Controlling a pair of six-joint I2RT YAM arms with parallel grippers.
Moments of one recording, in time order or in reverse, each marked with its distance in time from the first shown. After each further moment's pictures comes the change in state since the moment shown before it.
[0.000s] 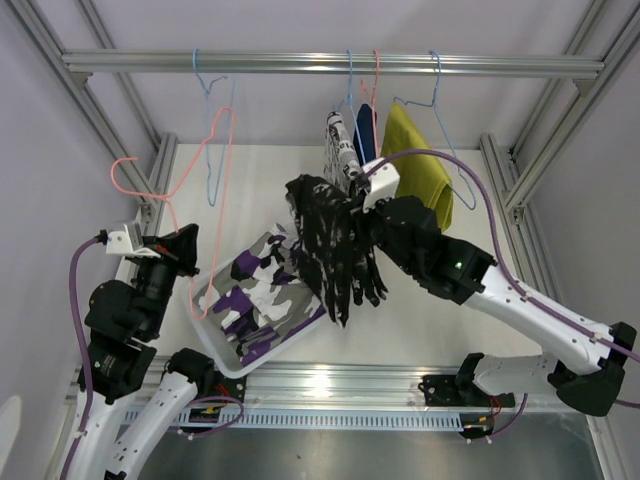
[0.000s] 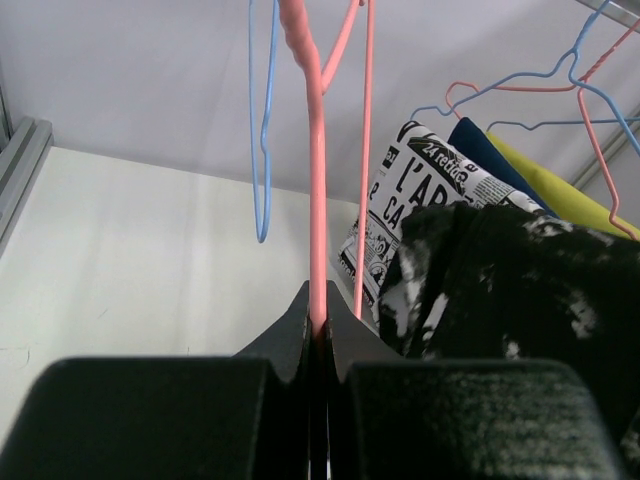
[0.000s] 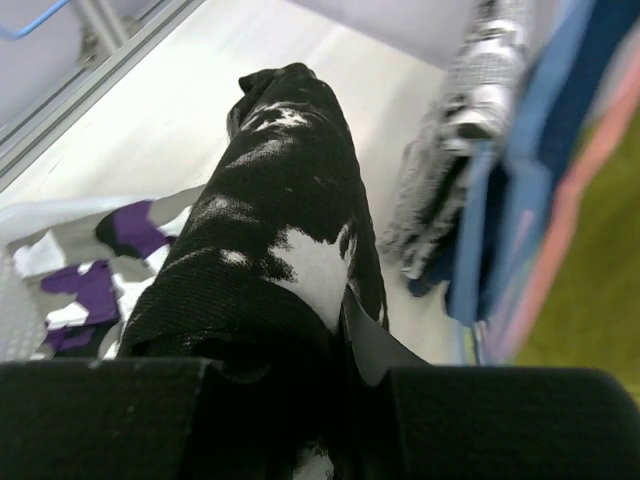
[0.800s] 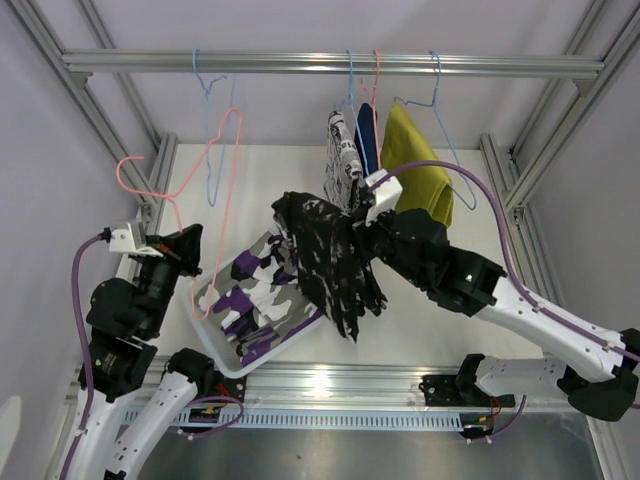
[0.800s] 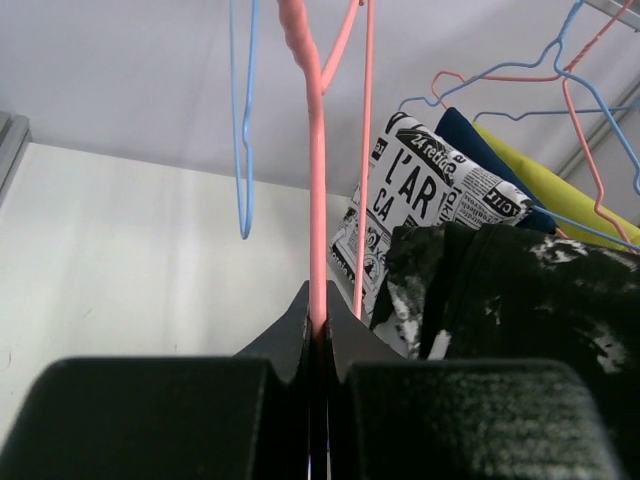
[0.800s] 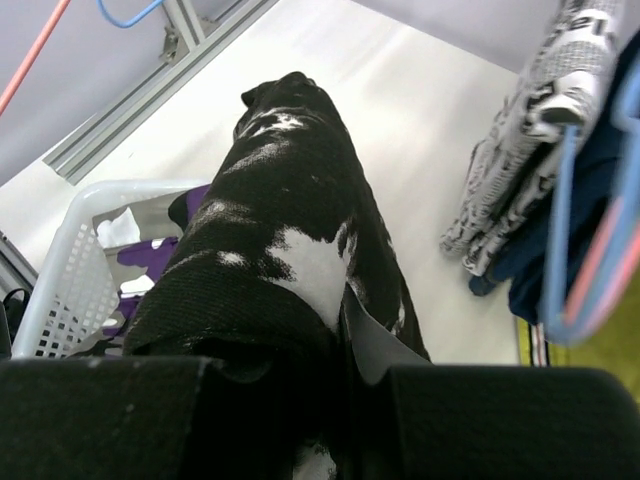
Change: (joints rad) left arm 0.000 0.009 0.000 0.001 0.036 -0.011; right arm 0.016 -0.102 -0.049 -0.009 -0.078 0.058
